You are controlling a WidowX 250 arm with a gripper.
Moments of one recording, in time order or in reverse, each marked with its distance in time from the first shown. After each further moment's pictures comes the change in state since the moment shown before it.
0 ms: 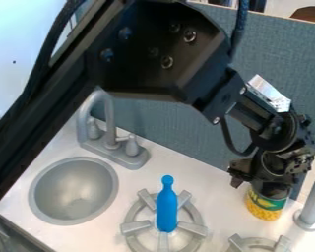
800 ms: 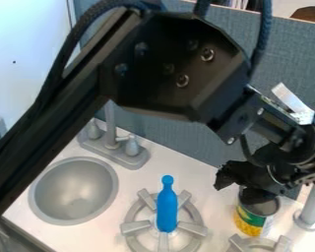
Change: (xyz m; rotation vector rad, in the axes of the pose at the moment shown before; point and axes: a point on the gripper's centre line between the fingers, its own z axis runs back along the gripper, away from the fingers) arm -0.027 0.029 0.022 0.346 0.083 -0.099
